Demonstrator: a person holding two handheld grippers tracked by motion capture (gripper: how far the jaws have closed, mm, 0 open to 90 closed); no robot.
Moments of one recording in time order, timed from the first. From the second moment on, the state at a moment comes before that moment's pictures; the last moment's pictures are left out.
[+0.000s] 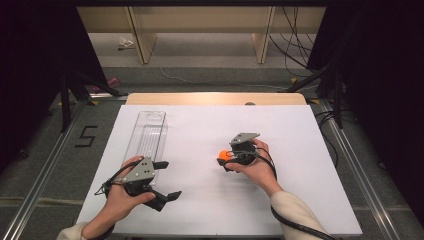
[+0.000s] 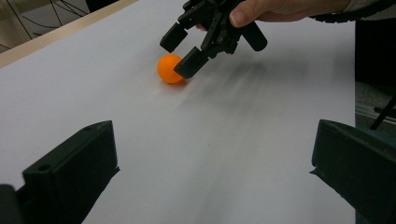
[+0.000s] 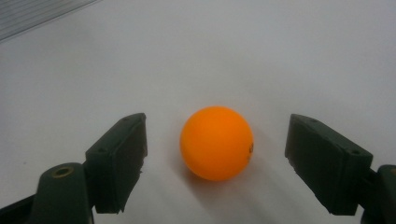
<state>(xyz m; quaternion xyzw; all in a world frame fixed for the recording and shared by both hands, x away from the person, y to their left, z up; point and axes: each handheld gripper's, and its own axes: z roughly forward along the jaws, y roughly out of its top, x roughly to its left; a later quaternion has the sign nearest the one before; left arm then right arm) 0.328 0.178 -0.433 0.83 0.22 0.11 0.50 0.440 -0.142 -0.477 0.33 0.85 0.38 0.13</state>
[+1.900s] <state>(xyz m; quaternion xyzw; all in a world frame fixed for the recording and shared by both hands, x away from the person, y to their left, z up) 0.328 0.179 -0.433 0.83 0.21 0.11 0.50 0.450 -0.134 -0.488 0.34 0.86 0.36 0.13</state>
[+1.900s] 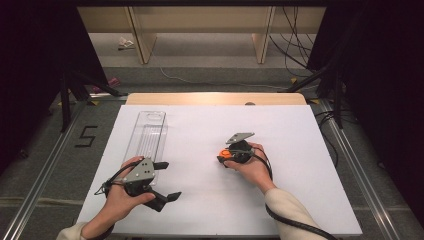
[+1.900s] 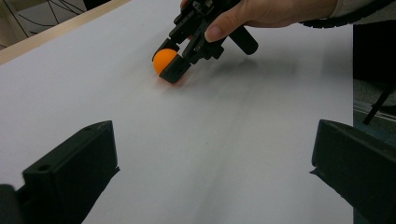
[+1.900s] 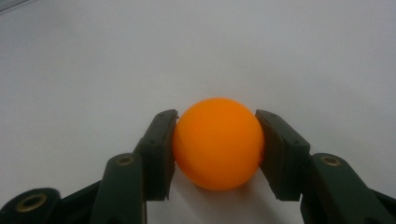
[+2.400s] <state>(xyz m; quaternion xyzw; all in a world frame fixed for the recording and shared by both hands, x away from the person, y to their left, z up) 0.328 0.179 -0.433 0.83 0.21 0.11 0.50 0.448 -0.133 -0.476 0.33 0.85 0.38 0.13</state>
